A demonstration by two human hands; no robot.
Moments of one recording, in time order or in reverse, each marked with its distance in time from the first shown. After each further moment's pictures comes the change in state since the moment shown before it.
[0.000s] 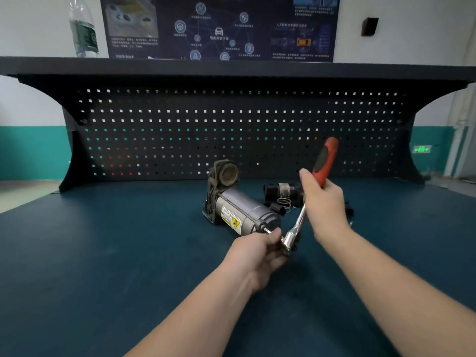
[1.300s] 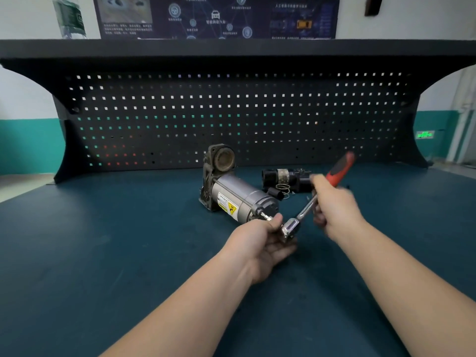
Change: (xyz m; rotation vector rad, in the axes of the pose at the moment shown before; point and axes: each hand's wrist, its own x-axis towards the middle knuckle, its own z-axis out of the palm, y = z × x) left_hand 0.000 -0.006 0.005 0.050 0.005 -0.062; right_hand 0.003 0.023 -0.022 0.007 -0.012 0.358
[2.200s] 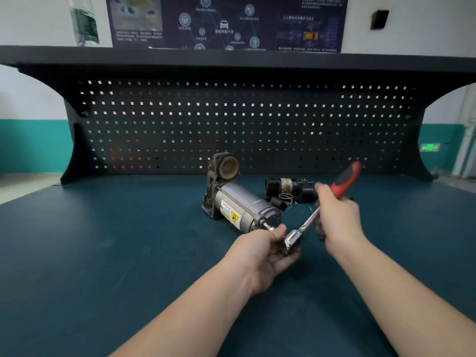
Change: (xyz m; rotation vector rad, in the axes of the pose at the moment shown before) left_hand -0.004 0.003 0.001 -0.103 -0.021 0.002; right_hand 0.000 0.002 0.002 -0.007 0.064 -0.089
